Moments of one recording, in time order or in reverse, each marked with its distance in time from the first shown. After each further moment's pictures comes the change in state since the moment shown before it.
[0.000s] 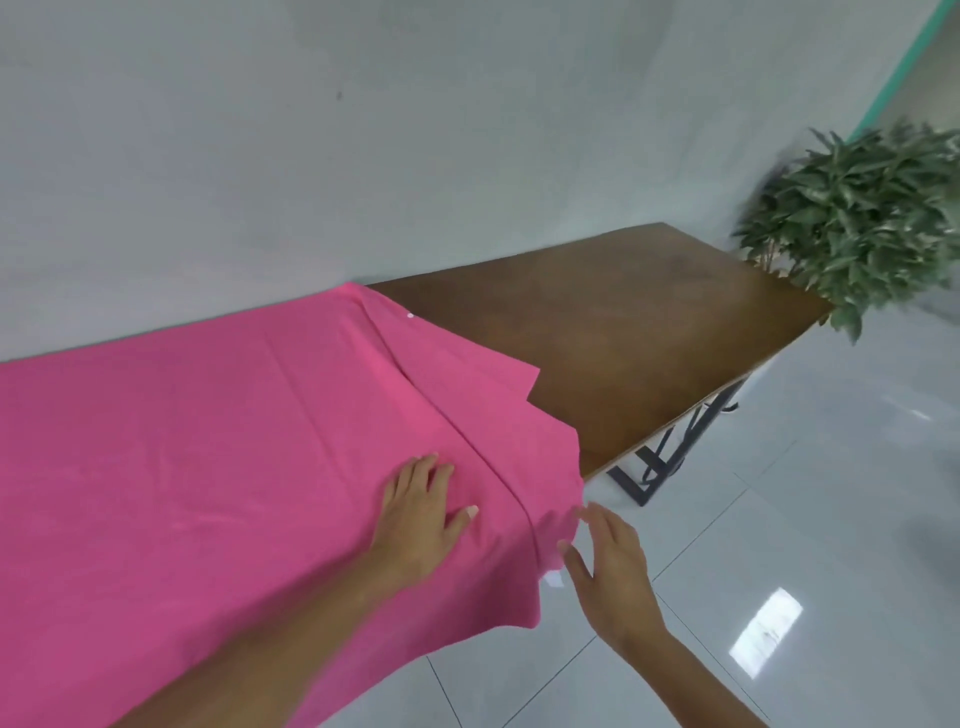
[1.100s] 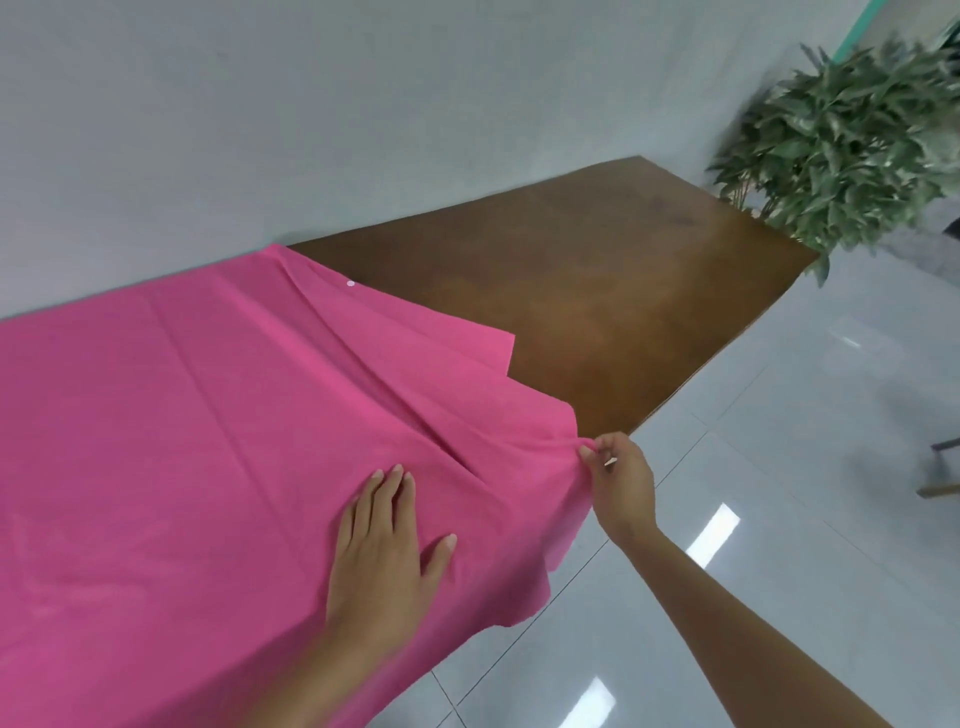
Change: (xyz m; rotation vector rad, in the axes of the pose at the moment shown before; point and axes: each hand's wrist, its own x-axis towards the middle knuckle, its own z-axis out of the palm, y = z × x) left_hand 0.007 0.008 0.023 0.072 0.081 -0.035; right_hand 0.136 0.026 -0.012 0.310 0.224 0.333
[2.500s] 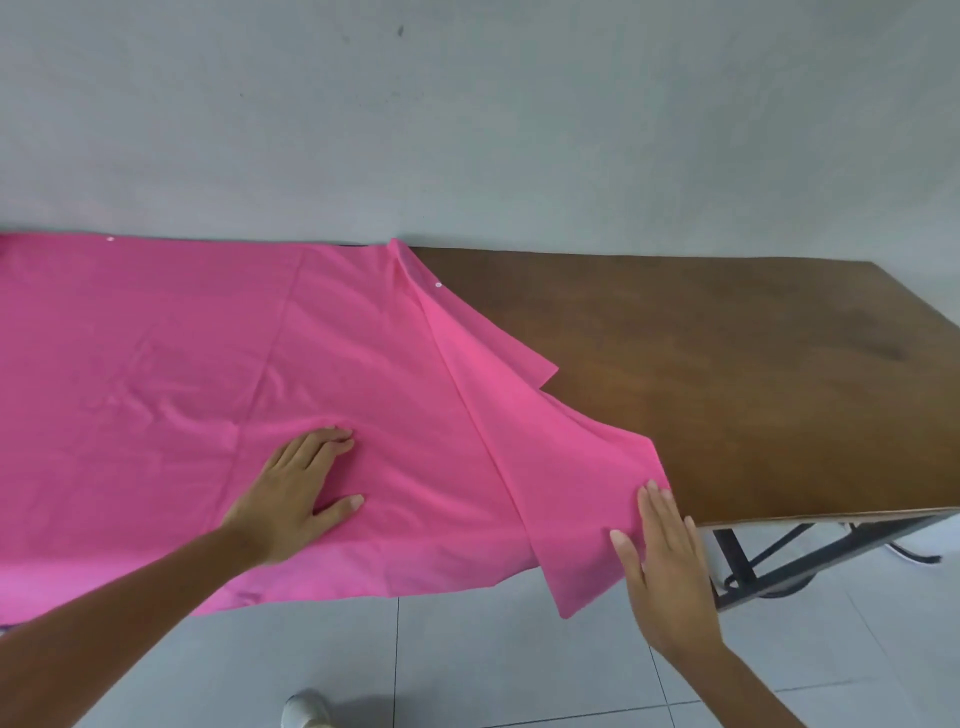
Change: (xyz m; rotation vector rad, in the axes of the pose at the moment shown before) left_hand 0.008 0.041 0.002 0.037 0.148 -0.250; right_hand 0.169 0.116 -0.077 -0.429 -0.417 -0.781
